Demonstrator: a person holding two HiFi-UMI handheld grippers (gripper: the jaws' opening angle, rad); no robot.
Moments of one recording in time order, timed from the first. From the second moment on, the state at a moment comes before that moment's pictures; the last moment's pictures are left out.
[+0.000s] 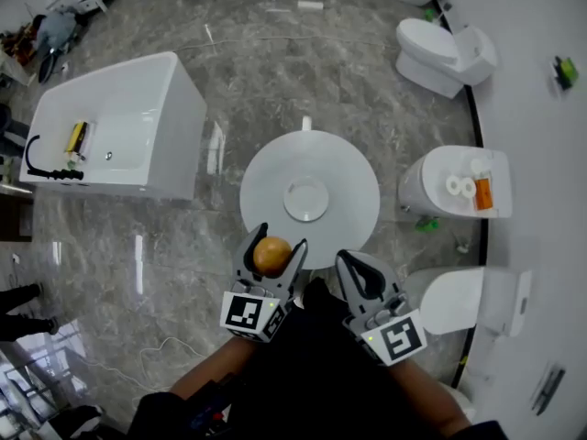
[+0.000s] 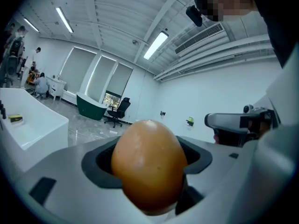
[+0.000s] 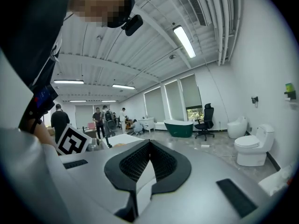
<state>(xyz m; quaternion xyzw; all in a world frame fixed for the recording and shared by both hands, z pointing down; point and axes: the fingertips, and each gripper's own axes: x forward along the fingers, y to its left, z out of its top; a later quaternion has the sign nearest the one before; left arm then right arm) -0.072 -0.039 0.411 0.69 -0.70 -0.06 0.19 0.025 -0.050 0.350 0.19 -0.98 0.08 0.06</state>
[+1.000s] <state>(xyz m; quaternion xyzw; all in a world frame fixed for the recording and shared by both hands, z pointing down) -0.087 -0.125 0.607 0.72 -0.62 0.07 0.29 0.035 -0.115 0.350 0.32 -0.94 0.06 0.06</state>
